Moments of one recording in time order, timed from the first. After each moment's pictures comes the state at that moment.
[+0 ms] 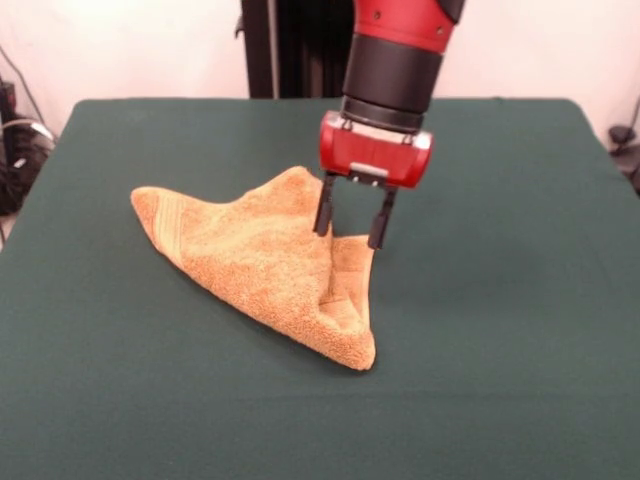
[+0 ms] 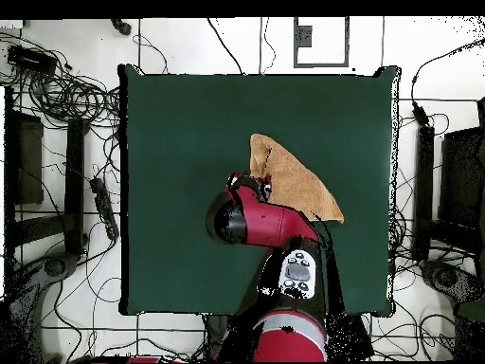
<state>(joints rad) 0.02 -0.46 -0.22 1.66 0.01 -0.01 1.84</state>
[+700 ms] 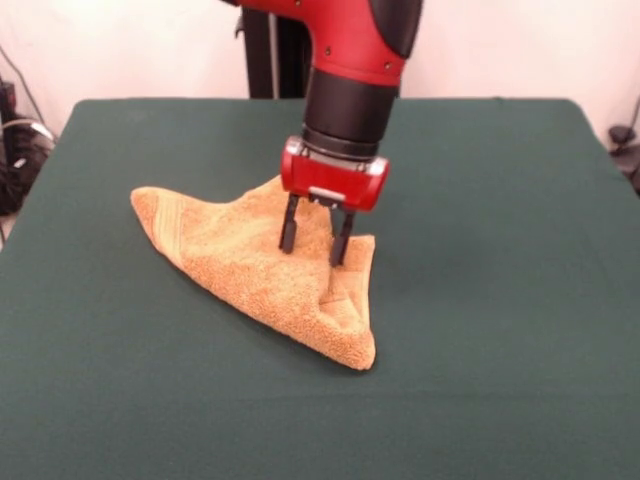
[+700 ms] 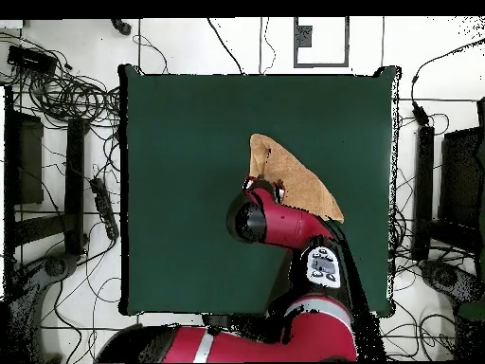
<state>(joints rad) -0.09 -0.39 -0.18 1.65 0.01 -0.02 1.84</state>
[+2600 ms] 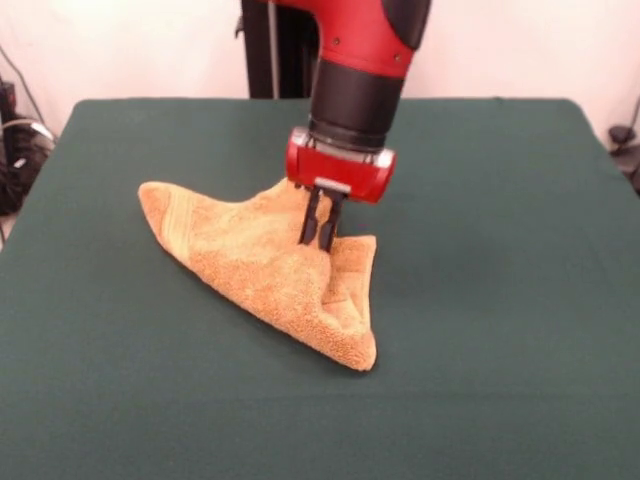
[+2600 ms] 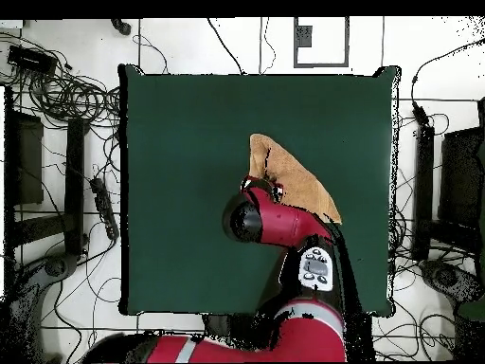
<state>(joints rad) -0.04 -0.42 -0.21 1.64 0.01 0.04 1.84</state>
